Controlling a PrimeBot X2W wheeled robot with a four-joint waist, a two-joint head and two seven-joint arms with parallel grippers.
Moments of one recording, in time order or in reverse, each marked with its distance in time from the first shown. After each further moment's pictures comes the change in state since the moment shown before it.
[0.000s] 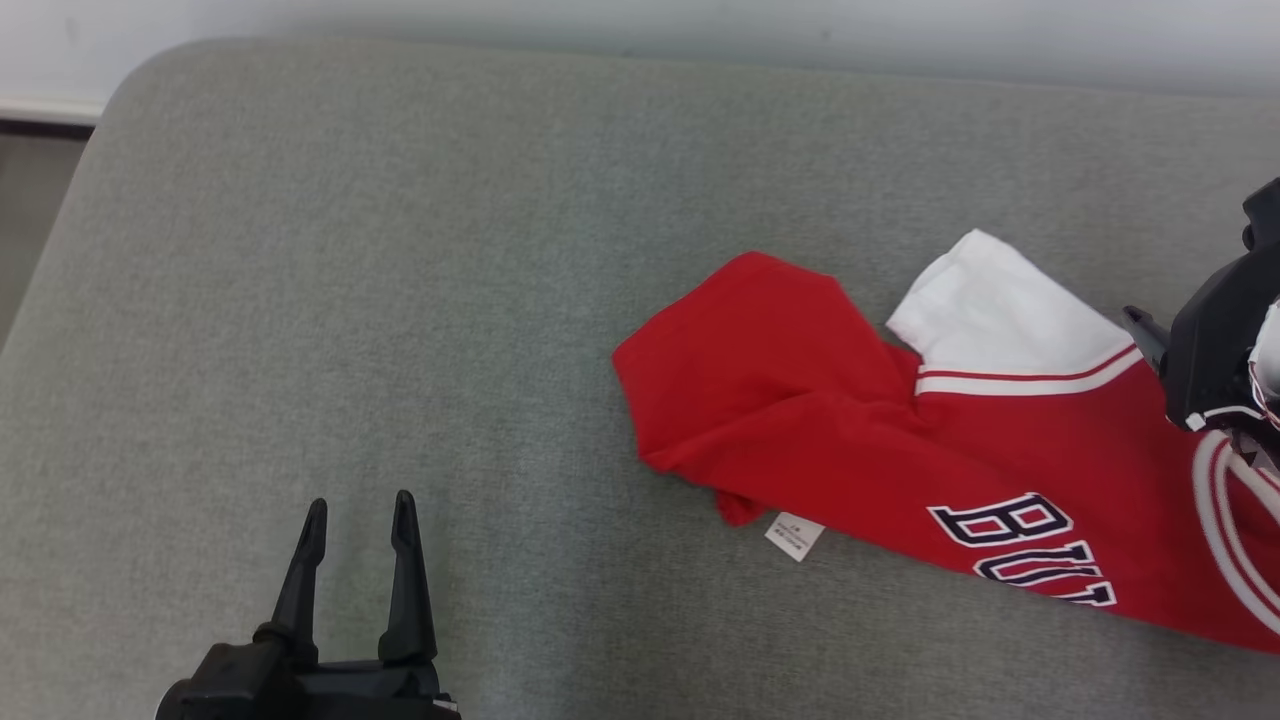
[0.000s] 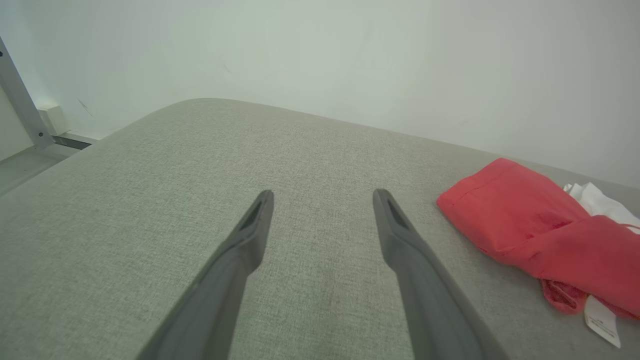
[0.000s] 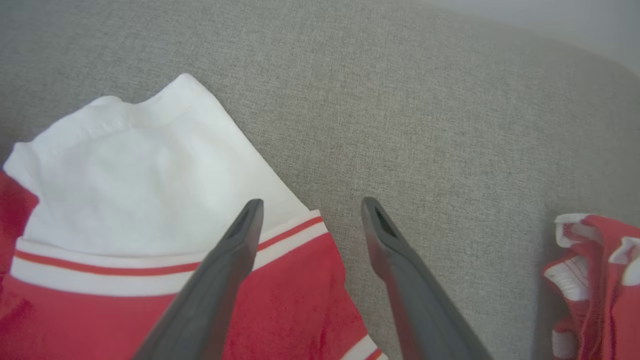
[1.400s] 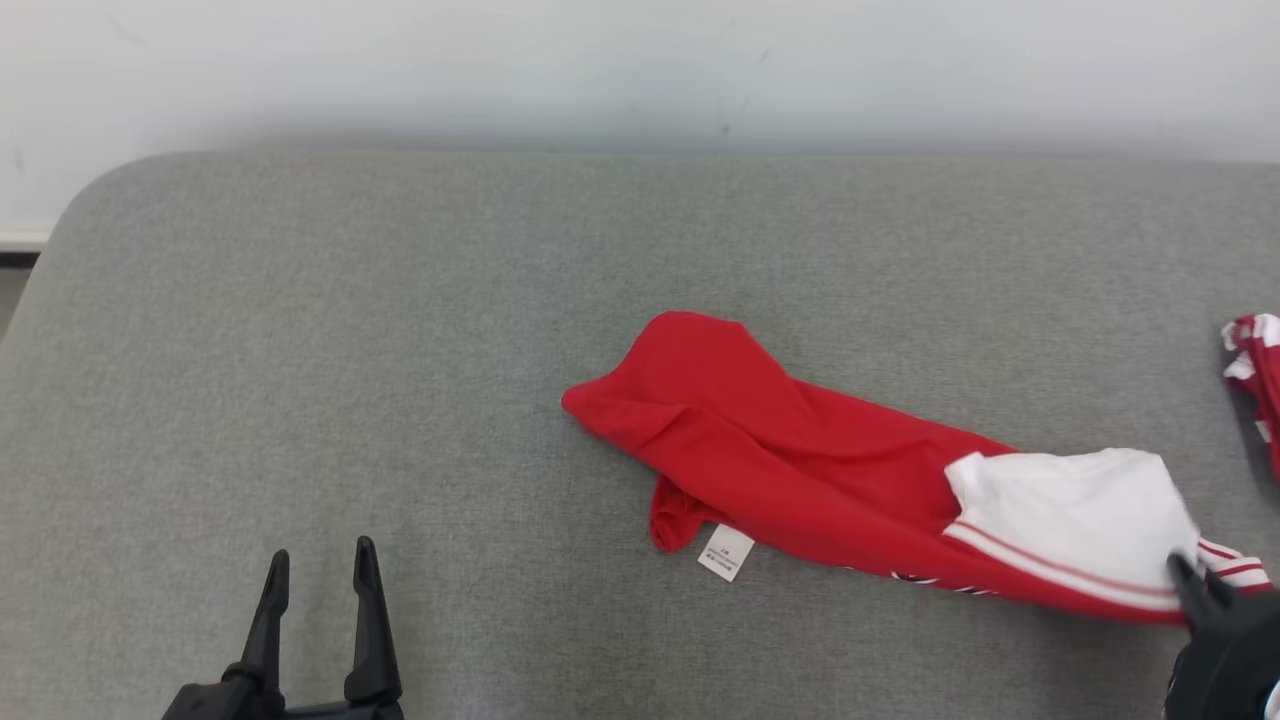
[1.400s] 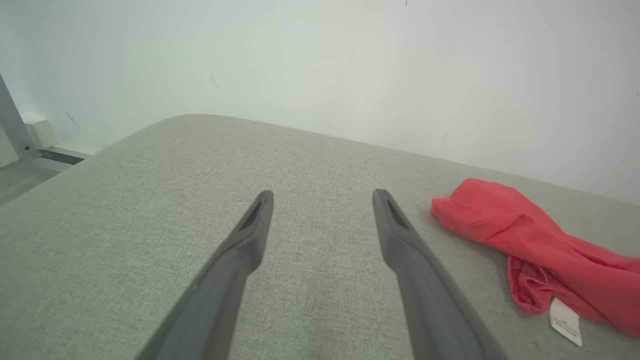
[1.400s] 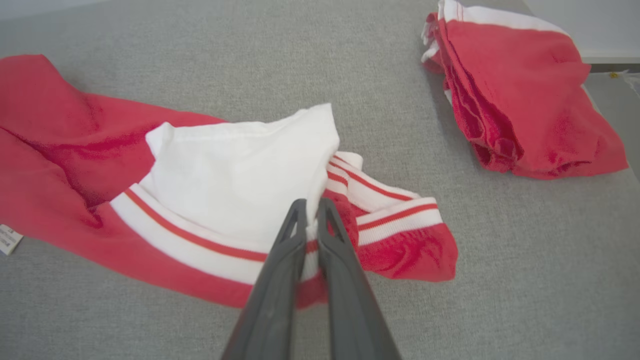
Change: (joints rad) left arm 0.052 0.000 0.062 0.029 0.001 0.004 0.000; right arm 0.719 0.320 -0.405 -0.698 -0.134 0.000 -0.030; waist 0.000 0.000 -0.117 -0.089
